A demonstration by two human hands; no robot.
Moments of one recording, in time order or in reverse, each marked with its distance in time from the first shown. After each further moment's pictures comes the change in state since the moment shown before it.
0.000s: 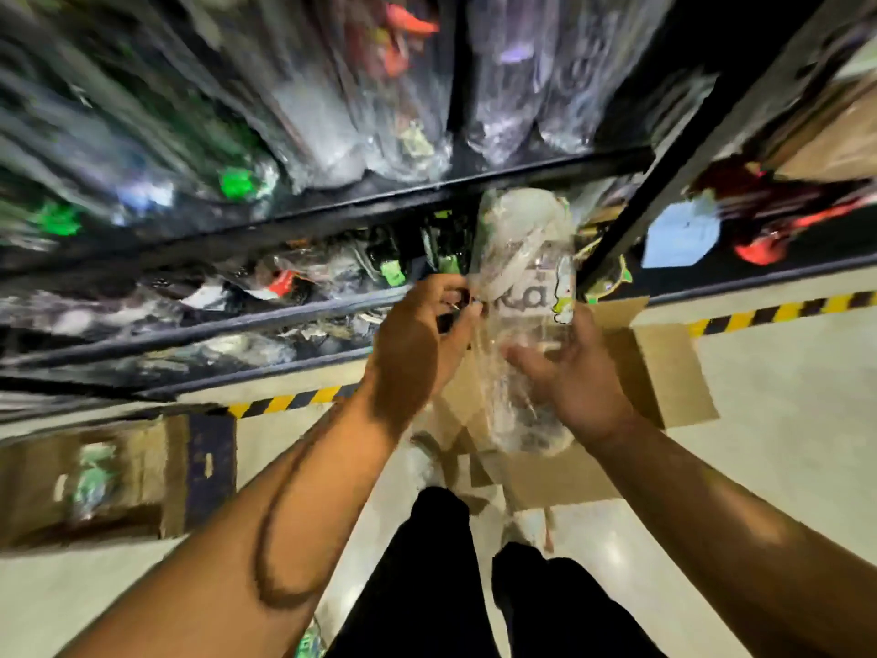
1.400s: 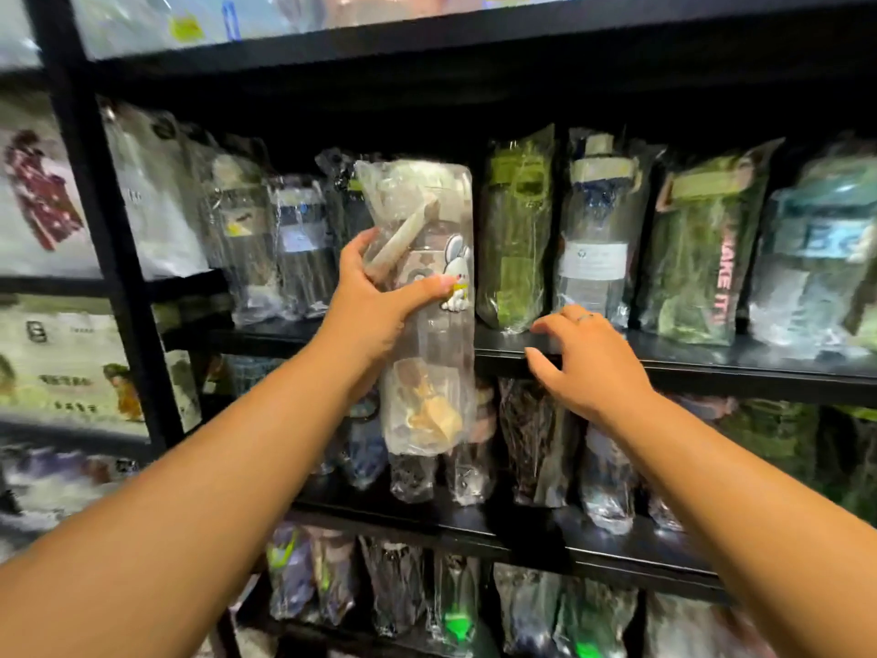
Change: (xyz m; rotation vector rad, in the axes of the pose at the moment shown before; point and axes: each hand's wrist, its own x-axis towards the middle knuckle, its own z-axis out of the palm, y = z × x) left_hand -0.086 0.200 -0.721 -0.545 0.639 0.454; right_hand -0.125 -0.616 0.351 -0.989 0.271 -1.287
